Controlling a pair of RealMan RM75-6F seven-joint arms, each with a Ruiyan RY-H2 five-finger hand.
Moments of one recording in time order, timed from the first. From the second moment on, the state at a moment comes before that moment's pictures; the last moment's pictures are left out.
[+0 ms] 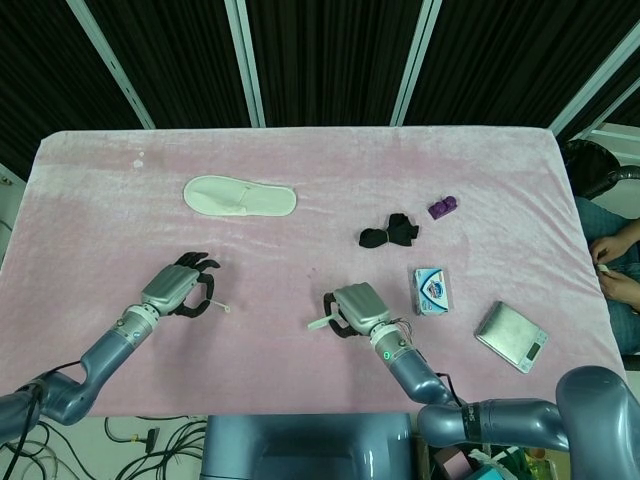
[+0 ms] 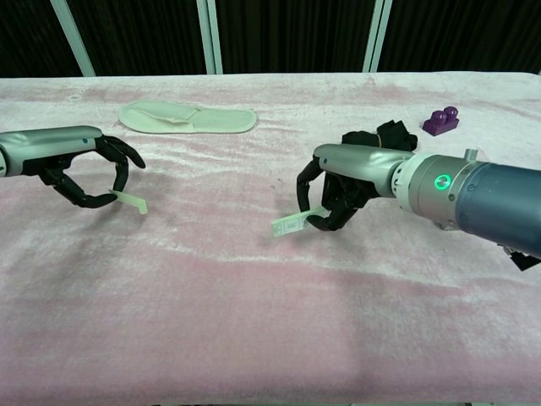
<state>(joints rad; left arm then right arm) -0.71 -1.44 -0.02 -1.28 1.36 0.80 -0.21 0.92 -1.66 0.11 -1.56 -0.80 0.95 -0.37</state>
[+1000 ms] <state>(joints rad) -0.67 -1.28 -0.02 -1.44 1.45 0.92 -0.23 0.87 -1.53 0.16 -1.64 -0.74 0.93 -0.41</state>
